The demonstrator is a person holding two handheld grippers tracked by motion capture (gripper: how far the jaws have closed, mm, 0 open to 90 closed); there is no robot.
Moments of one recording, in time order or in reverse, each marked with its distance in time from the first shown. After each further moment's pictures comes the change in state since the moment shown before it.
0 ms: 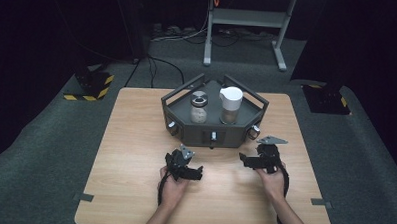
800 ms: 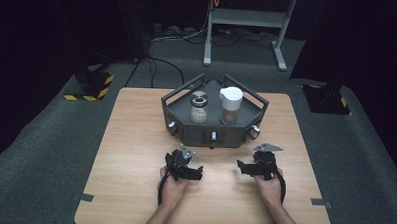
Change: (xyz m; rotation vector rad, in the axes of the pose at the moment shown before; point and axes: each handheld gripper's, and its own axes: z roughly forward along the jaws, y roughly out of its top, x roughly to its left) left arm 0.000 0.000 0.000 0.000 0.000 0.000; right arm 0.008 -0.021 0.013 0.026 -0.001 -0.007
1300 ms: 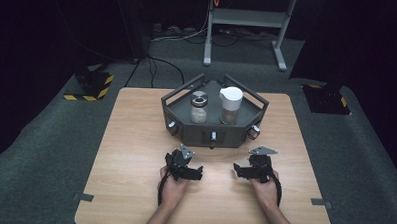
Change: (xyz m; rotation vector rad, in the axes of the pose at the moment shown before) left arm 0.000 0.000 0.000 0.000 0.000 0.000; right arm 0.011 -0.004 0.010 0.021 0.008 -0.016
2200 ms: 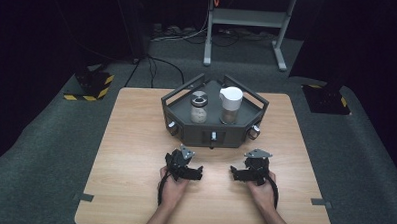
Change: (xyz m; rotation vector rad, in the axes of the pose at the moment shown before) left arm 0.000 0.000 0.000 0.000 0.000 0.001; right arm 0.013 -0.007 0.006 -0.007 -0.031 -0.042
